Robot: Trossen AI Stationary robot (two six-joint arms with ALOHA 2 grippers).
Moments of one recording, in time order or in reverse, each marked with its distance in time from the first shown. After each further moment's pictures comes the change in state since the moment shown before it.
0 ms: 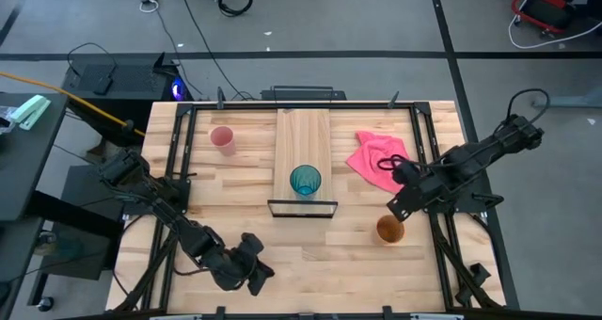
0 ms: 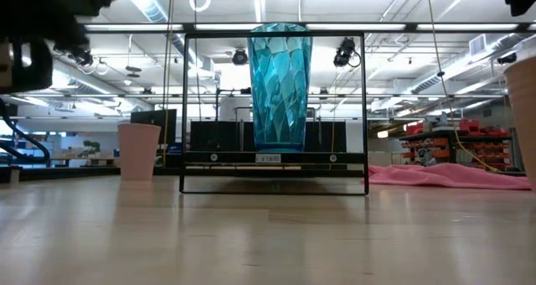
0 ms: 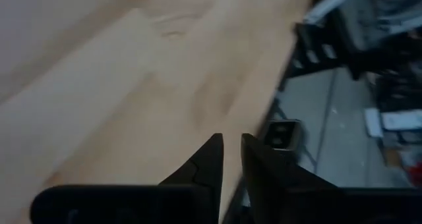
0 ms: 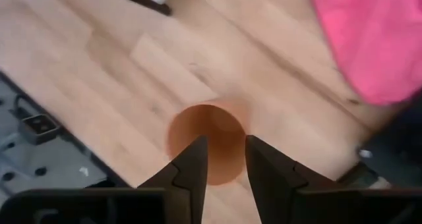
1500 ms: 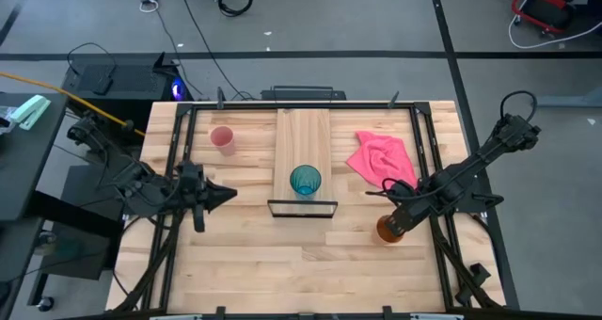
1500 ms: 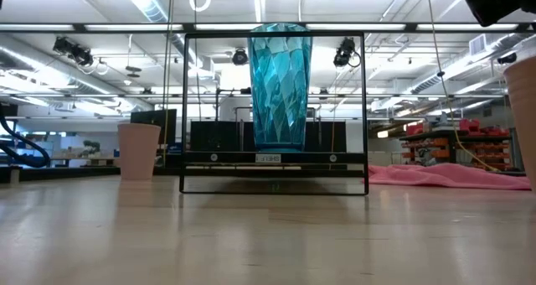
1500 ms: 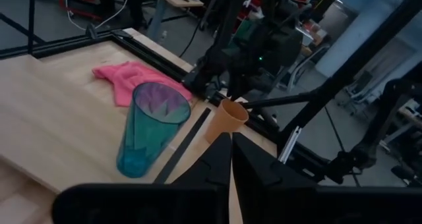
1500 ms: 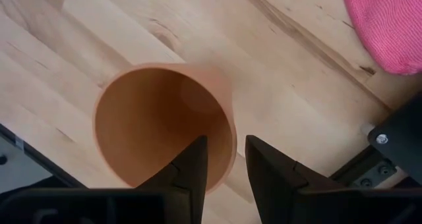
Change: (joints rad) left arm 0.024 -0.814 0.003 -0.408 -0.459 0.651; right arm 0.087 0.024 -0.268 0.192 -0.067 0.079
